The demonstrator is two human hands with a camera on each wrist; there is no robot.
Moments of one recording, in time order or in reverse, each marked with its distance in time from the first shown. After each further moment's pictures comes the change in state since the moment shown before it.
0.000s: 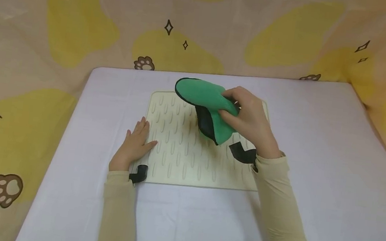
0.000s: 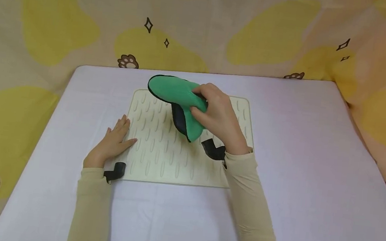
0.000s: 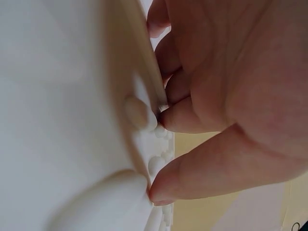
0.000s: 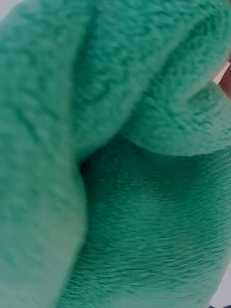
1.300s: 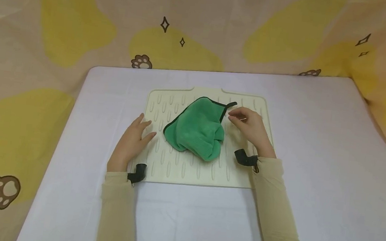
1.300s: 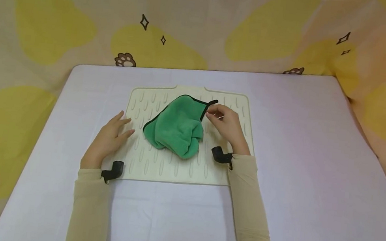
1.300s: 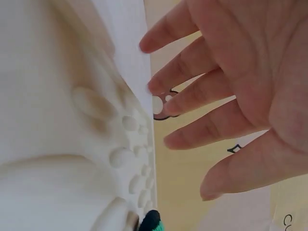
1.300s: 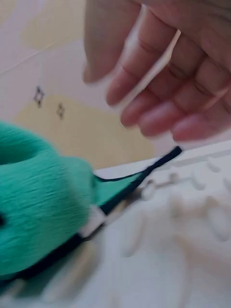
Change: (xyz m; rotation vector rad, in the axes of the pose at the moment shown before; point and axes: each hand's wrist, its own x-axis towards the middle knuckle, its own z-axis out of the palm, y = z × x) left_hand -0.003 0.018 -0.010 -0.094 0.155 0.035; right_hand -0.040 0.088 0.035 0.195 -0.085 0.403
